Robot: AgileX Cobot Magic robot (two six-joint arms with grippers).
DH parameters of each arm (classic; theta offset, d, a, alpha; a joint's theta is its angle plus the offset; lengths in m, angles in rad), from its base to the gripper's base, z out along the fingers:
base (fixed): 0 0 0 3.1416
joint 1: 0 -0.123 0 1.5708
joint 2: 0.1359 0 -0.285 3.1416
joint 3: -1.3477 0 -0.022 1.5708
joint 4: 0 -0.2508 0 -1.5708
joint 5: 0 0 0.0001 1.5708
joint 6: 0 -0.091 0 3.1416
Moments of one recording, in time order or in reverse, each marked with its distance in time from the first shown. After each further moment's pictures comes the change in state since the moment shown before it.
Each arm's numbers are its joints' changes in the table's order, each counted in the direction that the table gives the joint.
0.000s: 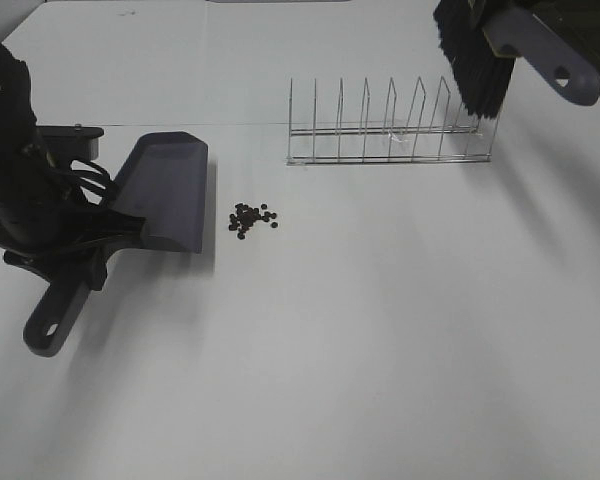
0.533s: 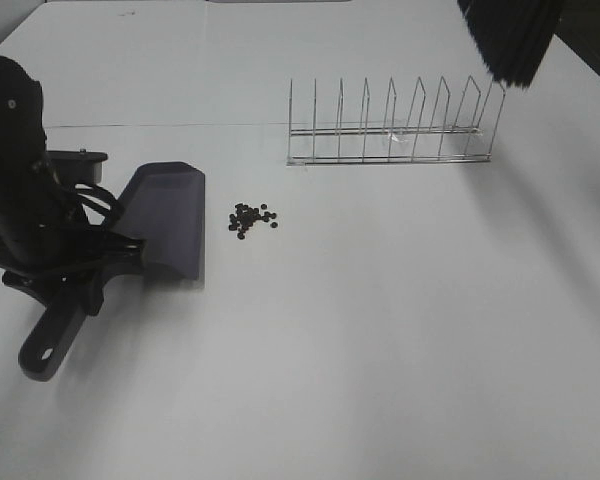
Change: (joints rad) left arm 0.000 0.044 0.000 0.014 -0.050 0.000; right arm -0.048 -0.428 -0.408 -0.066 -0.008 0.011
